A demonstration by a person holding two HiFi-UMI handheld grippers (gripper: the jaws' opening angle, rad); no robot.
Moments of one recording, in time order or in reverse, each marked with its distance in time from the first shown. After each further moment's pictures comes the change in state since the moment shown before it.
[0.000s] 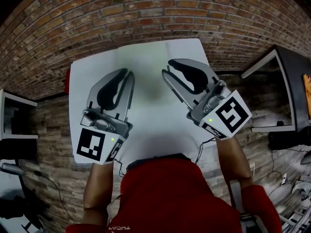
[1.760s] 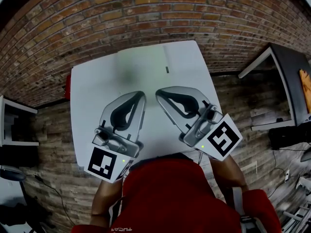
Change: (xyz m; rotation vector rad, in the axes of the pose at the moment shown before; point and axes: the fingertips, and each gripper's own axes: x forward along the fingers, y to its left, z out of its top) left arm -0.041 -0.052 0.004 -0.069 -0.040 -0.111; right arm -0.011 0.077 0.018 0.043 -0.089 0.002
